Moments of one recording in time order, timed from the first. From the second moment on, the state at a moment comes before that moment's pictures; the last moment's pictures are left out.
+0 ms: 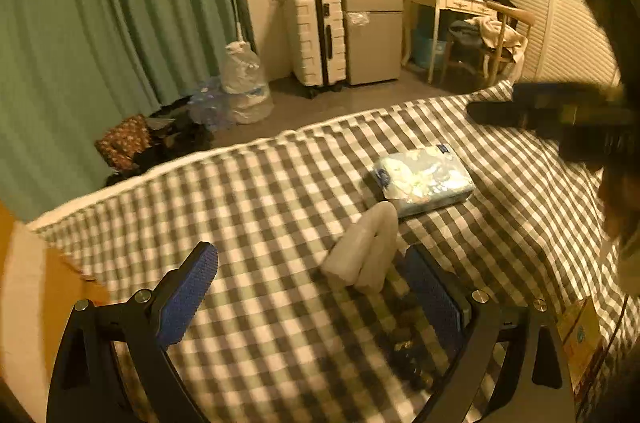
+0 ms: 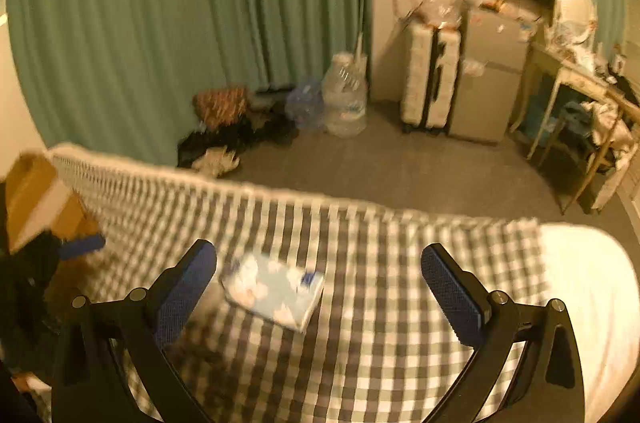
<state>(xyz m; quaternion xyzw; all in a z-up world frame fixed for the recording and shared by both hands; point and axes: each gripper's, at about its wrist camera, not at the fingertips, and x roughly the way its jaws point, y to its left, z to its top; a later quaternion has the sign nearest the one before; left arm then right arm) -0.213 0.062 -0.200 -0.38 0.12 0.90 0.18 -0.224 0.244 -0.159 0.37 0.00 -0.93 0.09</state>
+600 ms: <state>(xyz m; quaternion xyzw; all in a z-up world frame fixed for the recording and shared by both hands) -0.229 0.085 -0.232 -0.40 0.13 0.88 0.24 -0.245 0.219 -0.236 0.42 0.03 -0.89 0.20</state>
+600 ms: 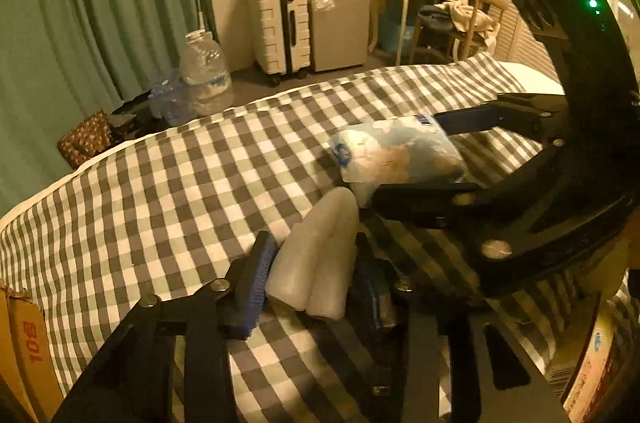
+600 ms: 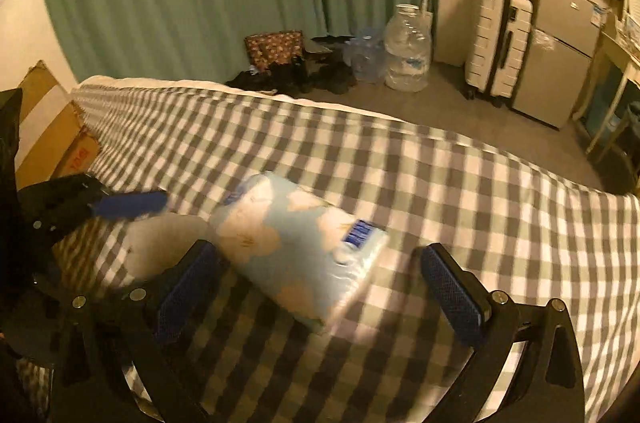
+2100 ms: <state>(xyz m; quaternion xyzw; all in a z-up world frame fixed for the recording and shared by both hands) -0.160 0.007 -0.061 -0.30 0.06 0.94 0.14 -0.139 0.196 -0.101 0.32 0.04 -0.94 0.12</state>
